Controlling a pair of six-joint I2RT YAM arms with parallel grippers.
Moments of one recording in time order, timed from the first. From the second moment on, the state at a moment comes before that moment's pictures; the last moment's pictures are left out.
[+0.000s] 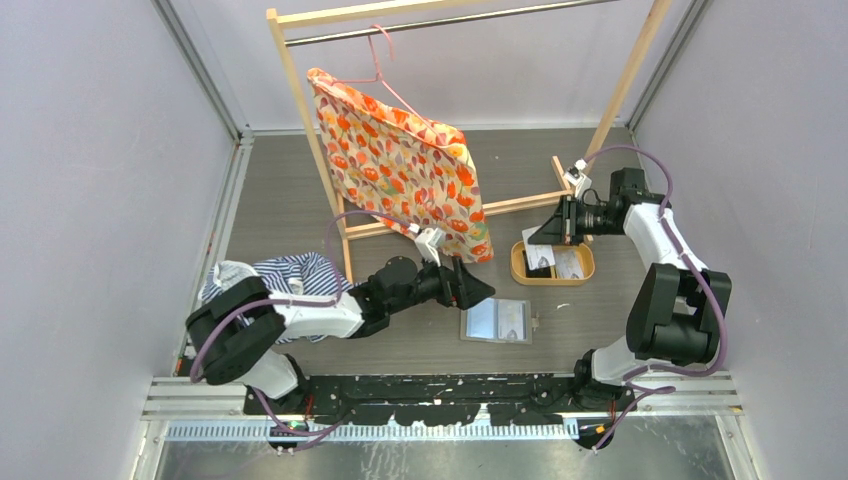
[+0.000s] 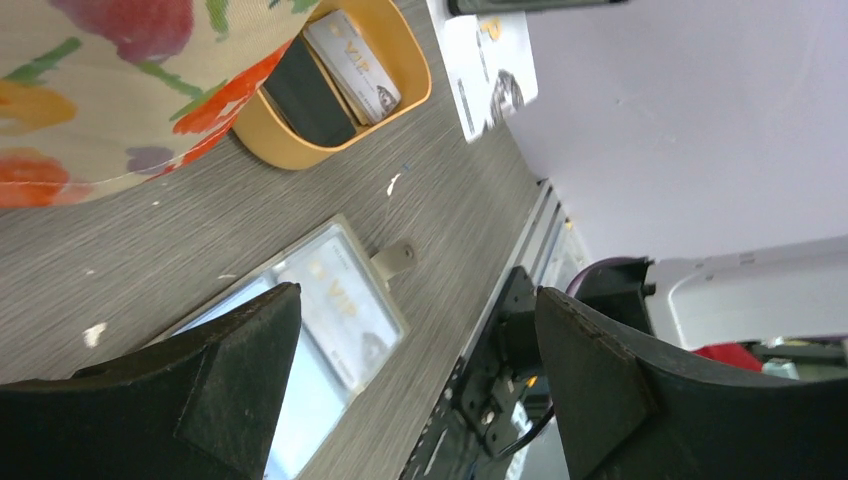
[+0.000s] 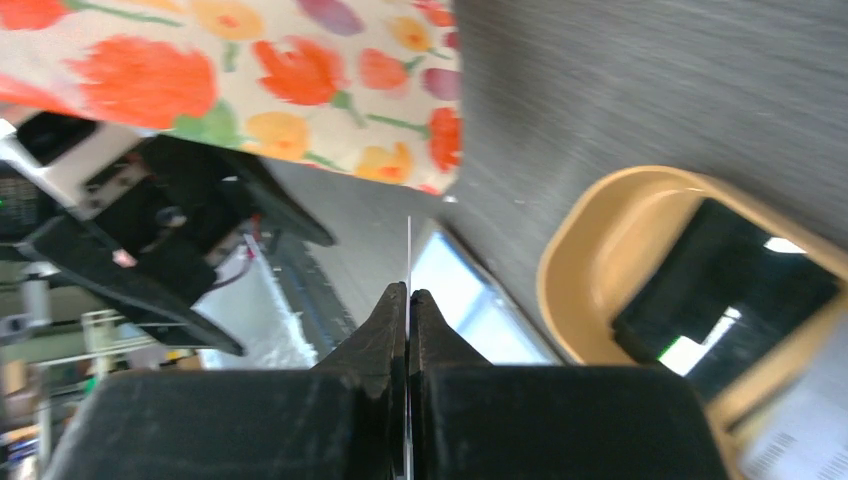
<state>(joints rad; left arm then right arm) -1.01 1.52 0.61 0.77 0.09 -0.84 -0.19 1.51 1.05 -0.80 -1.13 -0.20</state>
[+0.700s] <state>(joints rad) -1.05 1.81 0.77 1.12 0.04 -1.06 -0.09 1.51 1.03 -0.92 -1.33 -0.33</state>
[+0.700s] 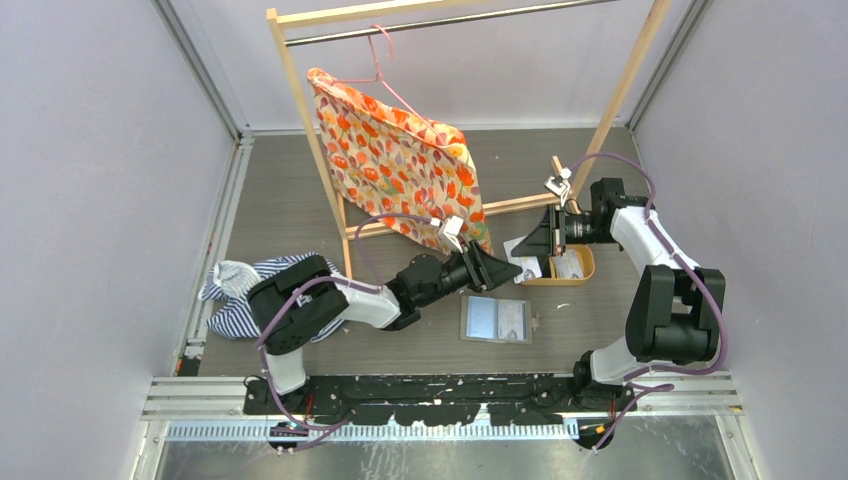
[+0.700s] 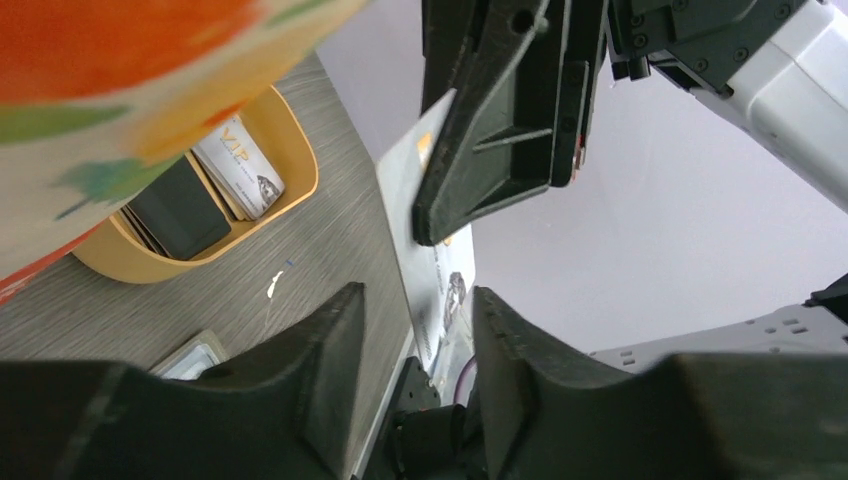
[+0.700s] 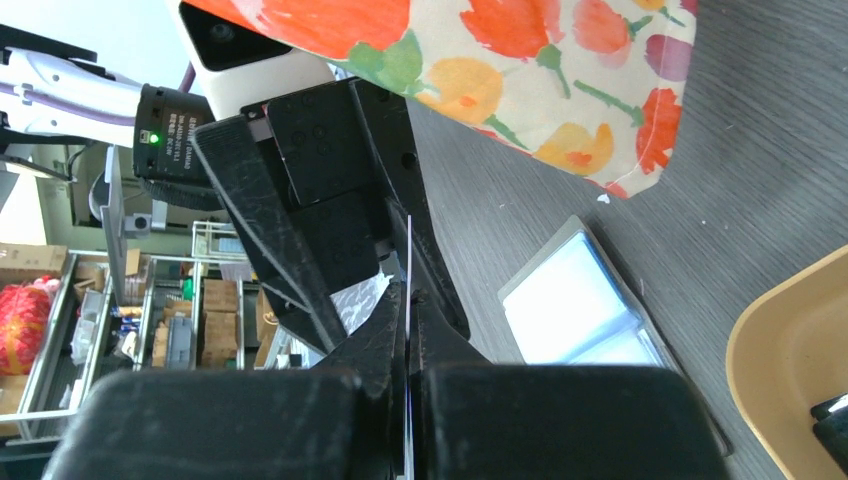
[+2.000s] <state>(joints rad) -0.96 1.68 0.47 0.99 0.57 -1.04 0.10 1.30 0.91 -1.21 -0.84 -1.08</state>
